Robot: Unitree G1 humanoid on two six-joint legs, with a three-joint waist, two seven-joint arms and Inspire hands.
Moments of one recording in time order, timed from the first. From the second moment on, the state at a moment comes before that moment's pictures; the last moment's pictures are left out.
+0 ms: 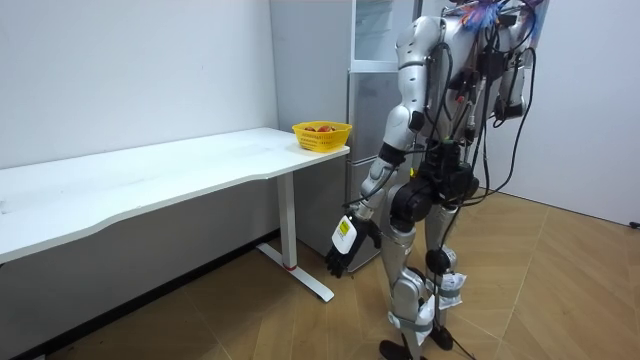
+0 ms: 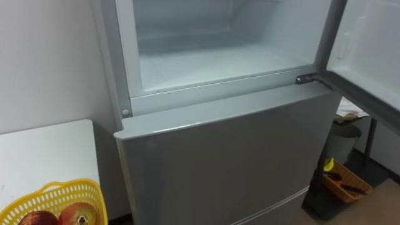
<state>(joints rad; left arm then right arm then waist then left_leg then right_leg) 0.33 0.22 0.25 1.07 0.24 0.02 0.08 0.15 -0.26 -0.74 -0.12 1.36 -0.20 -0.52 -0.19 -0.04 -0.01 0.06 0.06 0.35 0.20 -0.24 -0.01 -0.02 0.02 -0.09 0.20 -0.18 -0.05</state>
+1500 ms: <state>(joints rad) 0.34 0.21 0.31 1.14 0.27 -0.07 0.09 0.15 -0.29 -0.77 -0.37 1.13 -0.25 -0.72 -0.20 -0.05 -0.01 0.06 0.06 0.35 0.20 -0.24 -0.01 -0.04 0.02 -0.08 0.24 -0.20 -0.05</state>
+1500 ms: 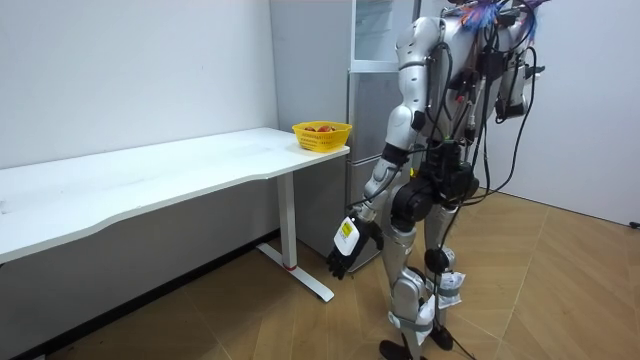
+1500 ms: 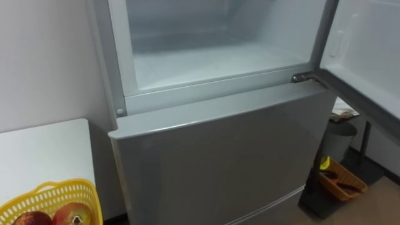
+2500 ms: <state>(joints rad) 0.31 0.20 0.25 1.15 0.27 -0.06 0.07 0.18 -0.29 -0.58 -0.37 0.69 -0.20 -0.57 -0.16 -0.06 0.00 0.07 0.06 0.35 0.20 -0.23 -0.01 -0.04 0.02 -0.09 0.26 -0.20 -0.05</state>
